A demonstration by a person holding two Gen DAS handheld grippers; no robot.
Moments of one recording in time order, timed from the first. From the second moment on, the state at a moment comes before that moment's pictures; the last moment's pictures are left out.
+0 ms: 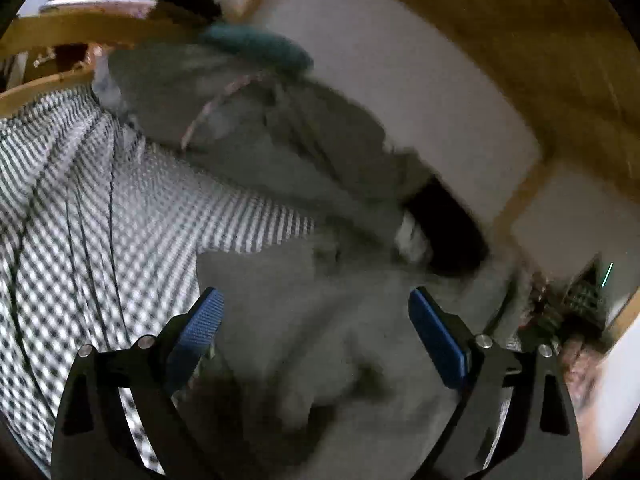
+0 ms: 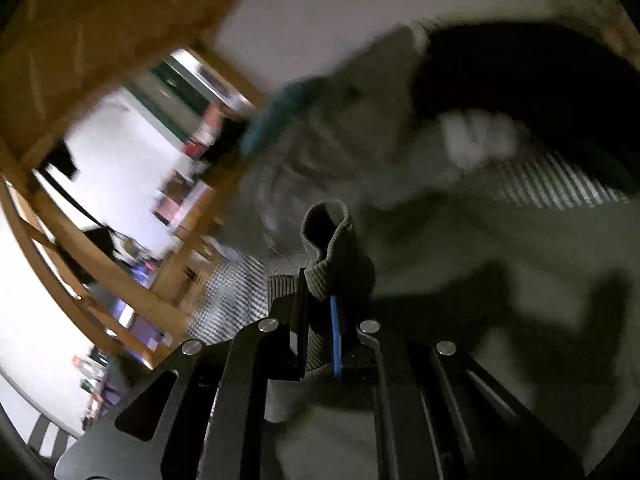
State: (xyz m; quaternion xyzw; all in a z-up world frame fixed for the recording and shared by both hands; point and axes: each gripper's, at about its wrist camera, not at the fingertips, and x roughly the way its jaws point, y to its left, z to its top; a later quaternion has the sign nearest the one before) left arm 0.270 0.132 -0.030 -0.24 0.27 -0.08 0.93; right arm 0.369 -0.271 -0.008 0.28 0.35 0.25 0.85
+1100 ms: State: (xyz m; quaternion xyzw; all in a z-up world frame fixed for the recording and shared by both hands) left arm 0.300 0.048 -0.101 0.10 0.46 -0.18 0.86; right arm 0.325 -0.427 -0.117 0.46 0.28 0.11 0.83
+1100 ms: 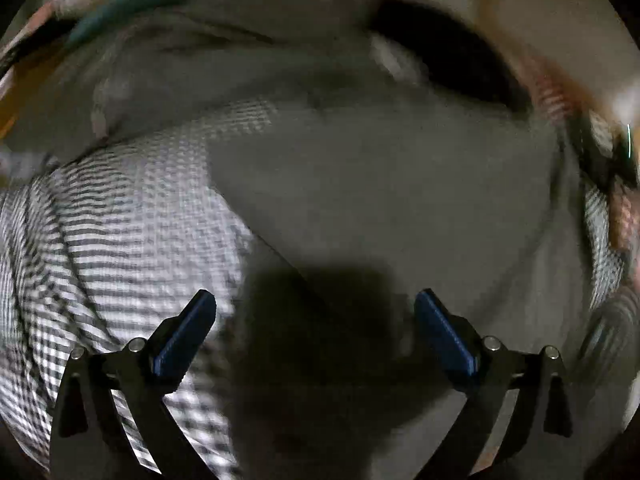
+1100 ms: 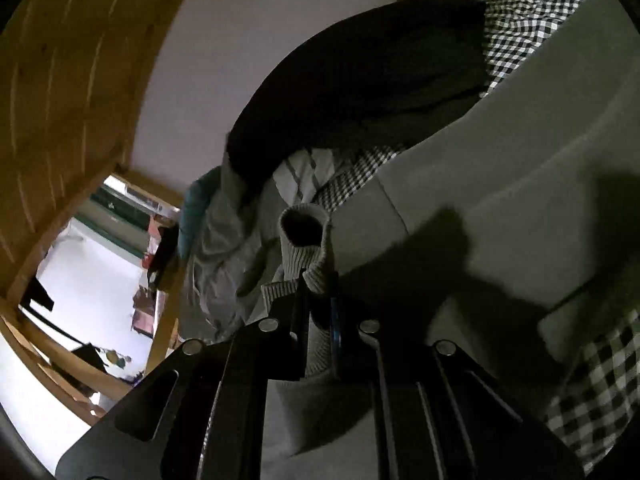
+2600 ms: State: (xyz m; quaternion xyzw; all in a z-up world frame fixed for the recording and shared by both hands) left arm 0.543 0.105 -0.056 -0.05 0.53 -0.12 0.84; right arm 0.313 -0.442 -0.145 0.45 0.26 0.13 0.84
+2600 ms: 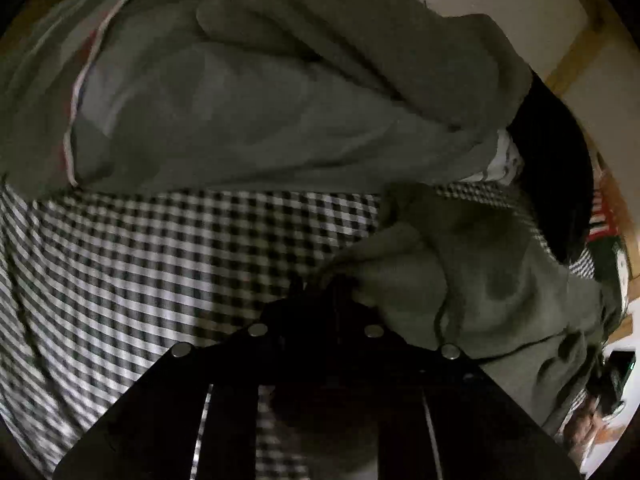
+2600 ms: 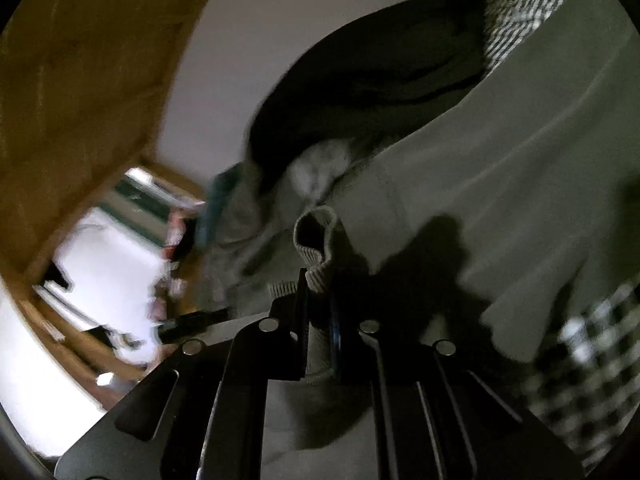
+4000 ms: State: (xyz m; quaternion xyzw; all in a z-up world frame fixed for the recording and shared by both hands) left arm 0.394 -0.008 -0.133 0.04 0.40 -0.04 0.92; right arm 0.312 -0.254 -0.168 -0.02 0.42 0.00 0.91
